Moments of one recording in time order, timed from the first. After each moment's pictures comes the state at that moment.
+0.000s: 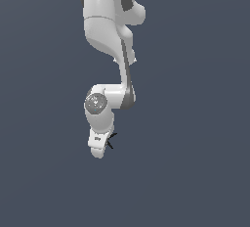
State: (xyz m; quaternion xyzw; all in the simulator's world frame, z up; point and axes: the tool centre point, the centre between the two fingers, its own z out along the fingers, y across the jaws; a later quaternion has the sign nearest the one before) arm 0.062 -0.089 0.014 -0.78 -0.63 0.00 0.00
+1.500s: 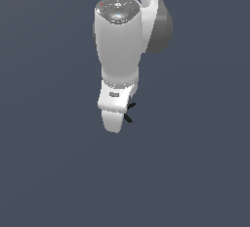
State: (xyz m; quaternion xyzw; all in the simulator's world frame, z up) arm 0.062 -0.011 0.255 -0.78 -0.63 0.00 0.00
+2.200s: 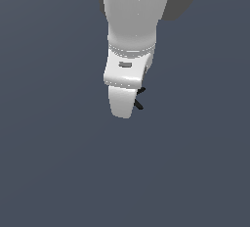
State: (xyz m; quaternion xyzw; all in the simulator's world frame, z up) arm 0.067 0.013 0.334 -0.78 -0.63 0.00 0.00
